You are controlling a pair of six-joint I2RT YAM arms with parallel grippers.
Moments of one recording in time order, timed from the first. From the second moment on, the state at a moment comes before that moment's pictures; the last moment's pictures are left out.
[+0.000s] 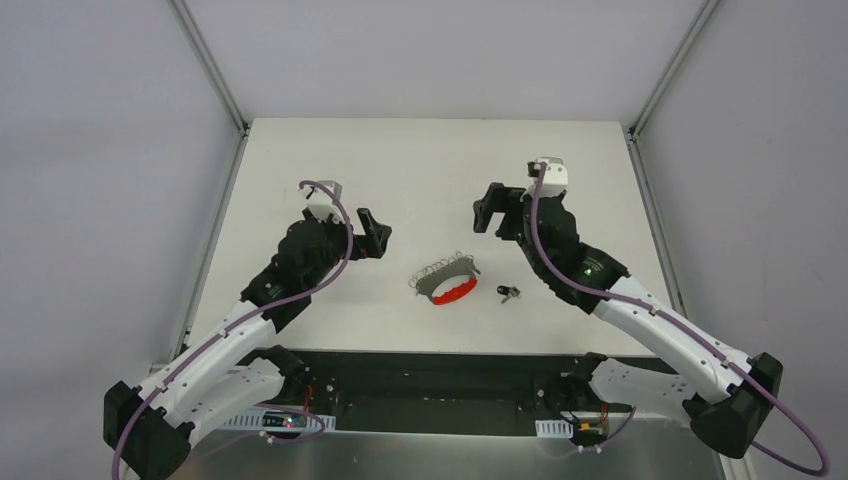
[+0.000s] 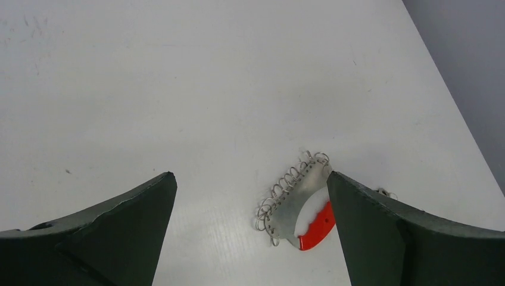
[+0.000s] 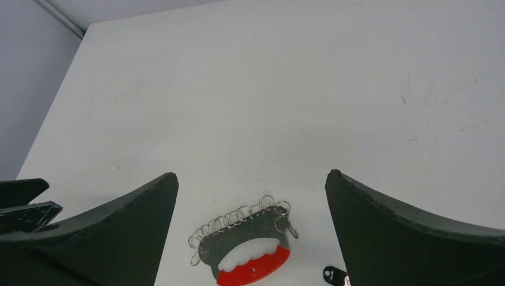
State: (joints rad) left arm -0.59 0.82 0.60 -0.03 -0.19 -0.42; right arm 0.79 1.03 0.96 -0.27 0.48 0.46
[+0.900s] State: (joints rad) left arm -0.59 0.86 0.67 -0.18 -0.09 -0.49; right arm 0.80 1.04 0.95 -0.38 0.61 0.53
